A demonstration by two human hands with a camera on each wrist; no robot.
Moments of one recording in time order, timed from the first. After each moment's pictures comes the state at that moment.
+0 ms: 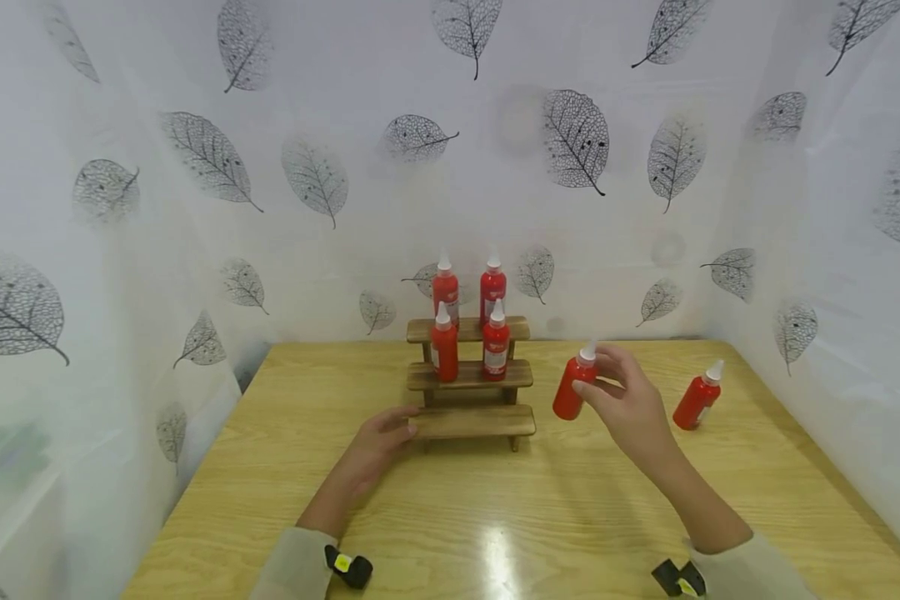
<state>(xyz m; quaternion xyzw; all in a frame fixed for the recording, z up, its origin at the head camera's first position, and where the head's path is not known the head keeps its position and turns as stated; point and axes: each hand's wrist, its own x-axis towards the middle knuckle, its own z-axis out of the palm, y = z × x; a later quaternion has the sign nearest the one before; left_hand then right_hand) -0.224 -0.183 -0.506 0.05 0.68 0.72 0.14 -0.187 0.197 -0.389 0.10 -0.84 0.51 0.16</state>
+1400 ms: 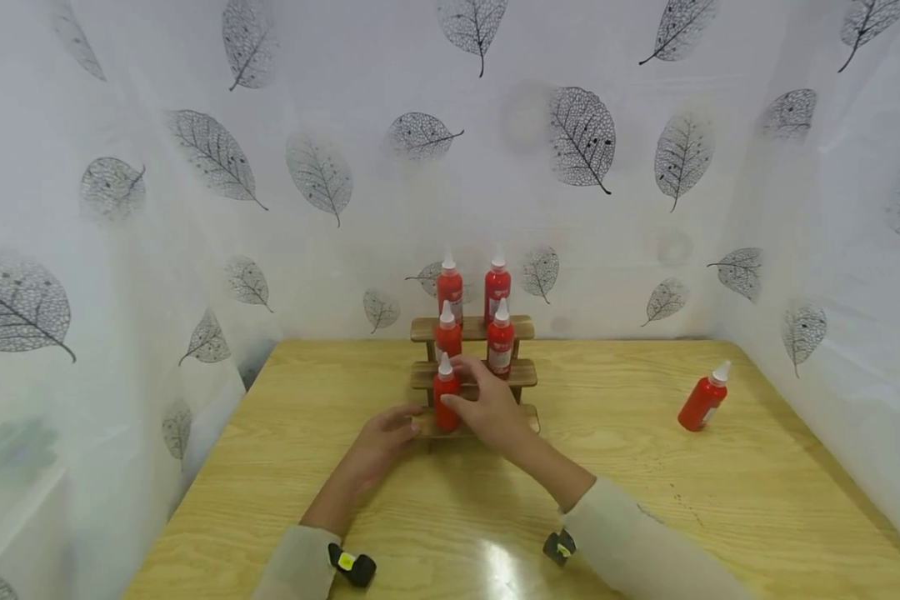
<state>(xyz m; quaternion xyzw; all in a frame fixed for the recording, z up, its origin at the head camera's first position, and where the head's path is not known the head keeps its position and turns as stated) -0.224 -0.183 -0.506 0.05 0.68 0.72 0.13 -0.227 0.043 -0.418 0.21 -0.81 0.54 0.06</state>
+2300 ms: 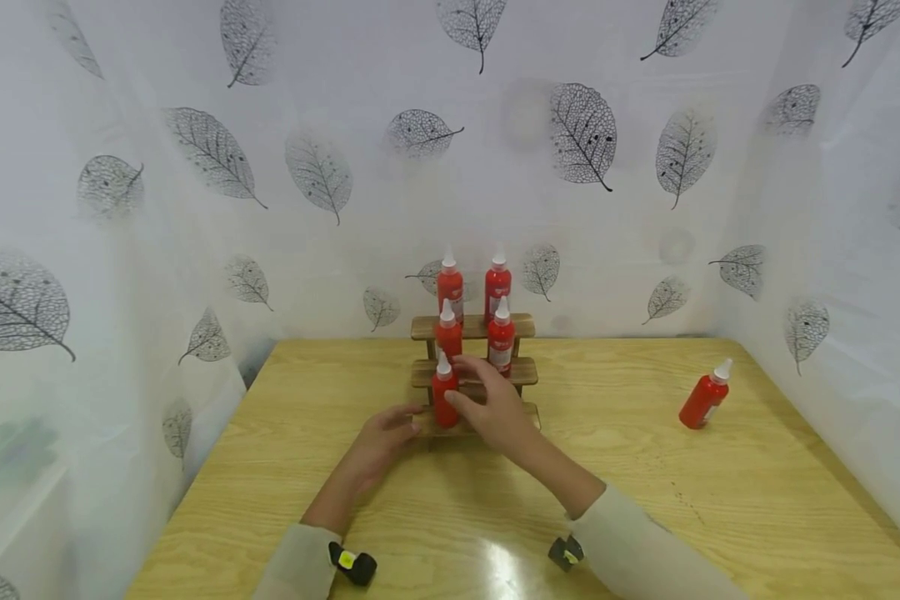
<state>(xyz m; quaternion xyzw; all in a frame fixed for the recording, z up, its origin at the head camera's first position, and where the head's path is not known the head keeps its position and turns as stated) -0.226 -0.182 -0.508 0.03 0.67 0.73 0.13 -0.222 0.052 -0.419 0.22 -0.80 0.56 0.04</state>
